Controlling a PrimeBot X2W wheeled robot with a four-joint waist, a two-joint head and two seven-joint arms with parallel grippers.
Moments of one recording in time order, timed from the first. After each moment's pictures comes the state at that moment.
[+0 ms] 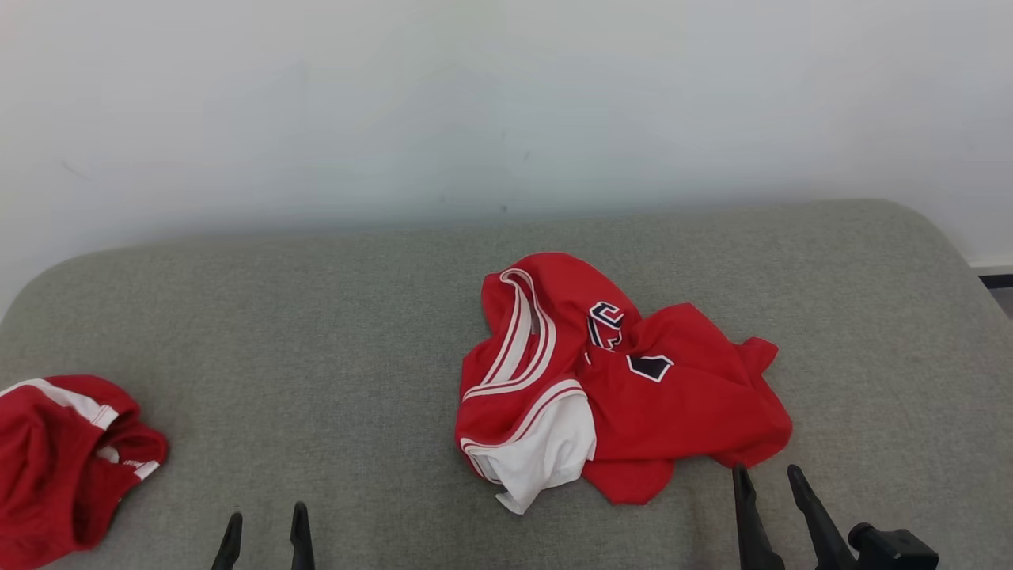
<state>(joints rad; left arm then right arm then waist) 0.11 0.09 -0.09 0.12 -0.30 0.00 -0.26 0.10 -0.05 -0.02 0.17 0.27 0.13 -0.20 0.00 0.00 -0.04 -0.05</state>
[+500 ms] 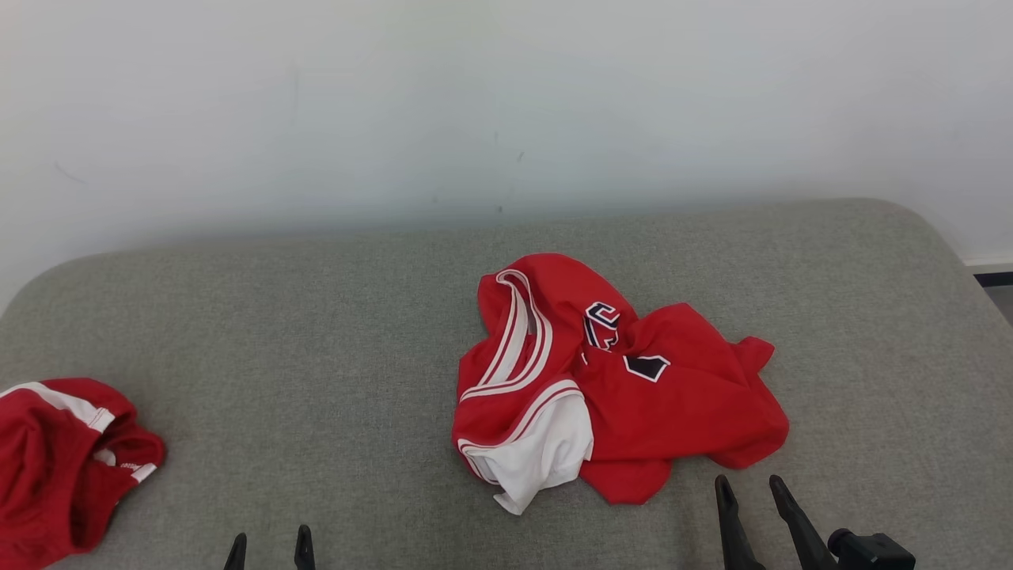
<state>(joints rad) 0.14 0.06 -0.04 0.17 -0.23 -0.04 -0.26 0.10 -0.05 0.00 0.22 0.24 0.13 -0.20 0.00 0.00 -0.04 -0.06</state>
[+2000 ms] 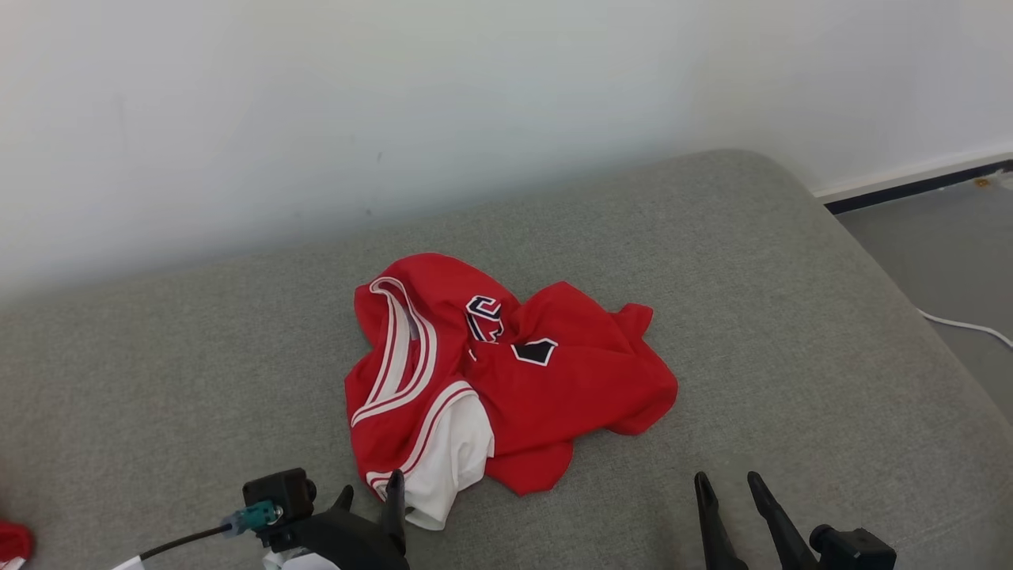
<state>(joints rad) -0.20 0.05 -0.25 0.44 -0.61 0.08 0.12 0.07 -0.05 0.06 0.25 0.28 0.13 -0.22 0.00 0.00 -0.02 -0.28</state>
